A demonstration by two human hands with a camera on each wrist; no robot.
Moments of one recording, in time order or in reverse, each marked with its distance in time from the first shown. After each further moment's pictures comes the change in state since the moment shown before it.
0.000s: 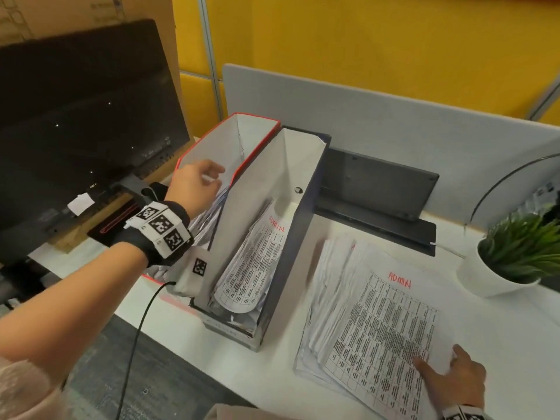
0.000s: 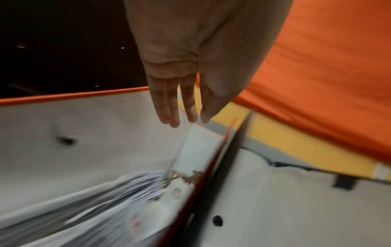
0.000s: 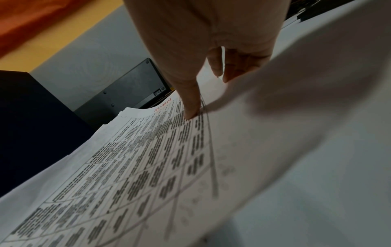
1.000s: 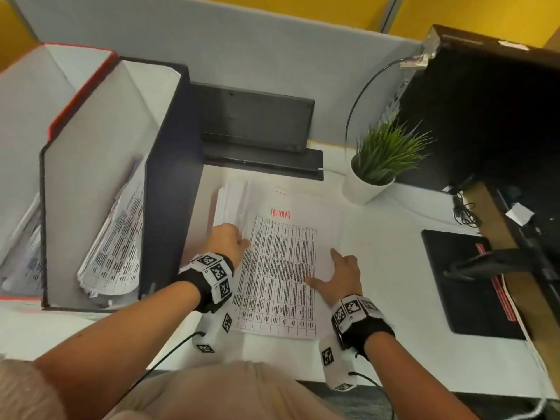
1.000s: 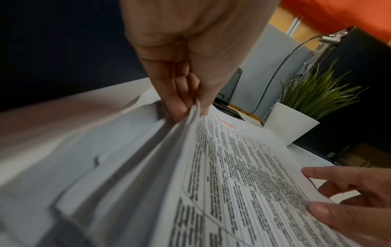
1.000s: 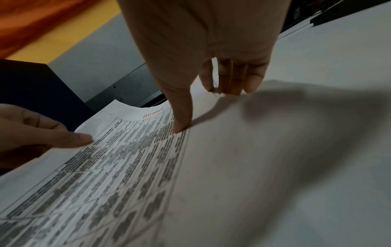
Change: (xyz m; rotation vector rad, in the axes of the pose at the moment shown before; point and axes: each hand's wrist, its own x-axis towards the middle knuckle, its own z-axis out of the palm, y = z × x) left_hand -0.141 0.096 0.220 0.080 -0.605 -0.051; right_hand -0.012 0.001 -0.007 -0.161 -0.141 -0.137
